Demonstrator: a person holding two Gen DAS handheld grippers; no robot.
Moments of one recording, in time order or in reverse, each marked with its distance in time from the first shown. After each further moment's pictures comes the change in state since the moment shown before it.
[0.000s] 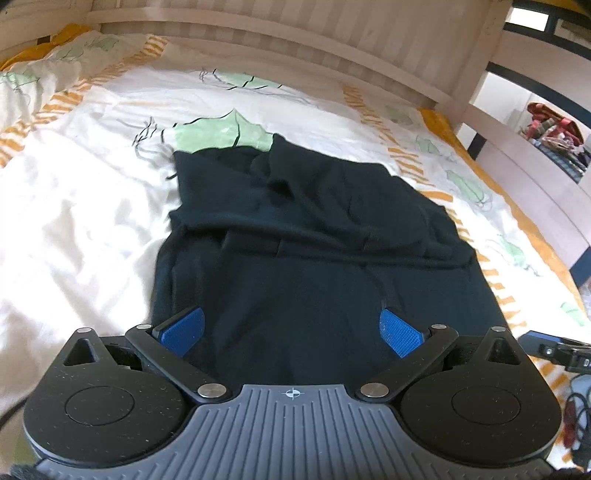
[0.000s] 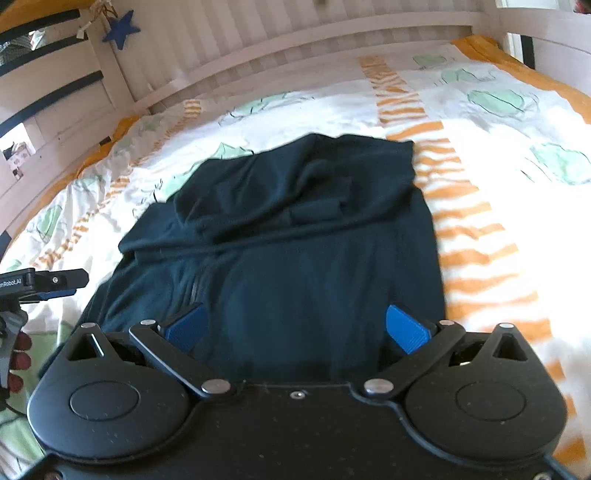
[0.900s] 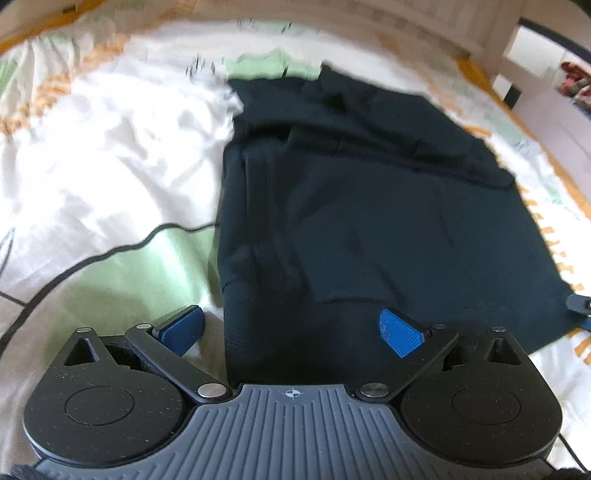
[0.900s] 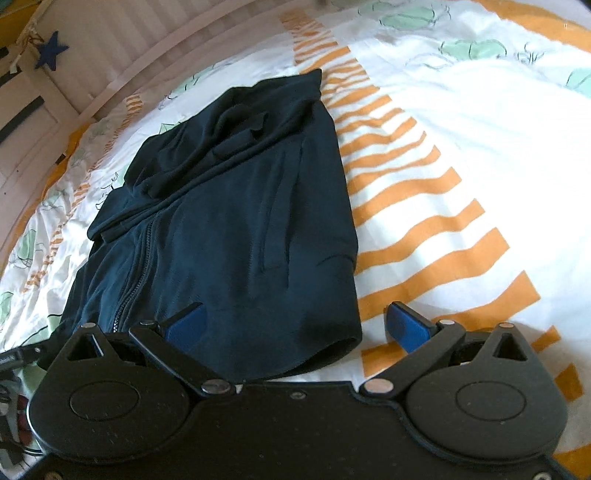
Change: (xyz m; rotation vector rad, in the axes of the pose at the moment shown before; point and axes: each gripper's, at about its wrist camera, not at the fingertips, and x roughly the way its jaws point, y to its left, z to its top) left arm -0.005 0.028 -0.058 -0.010 0.177 0.129; right arm -0.023 -0.048 -0.052 0.250 0.129 -0.048
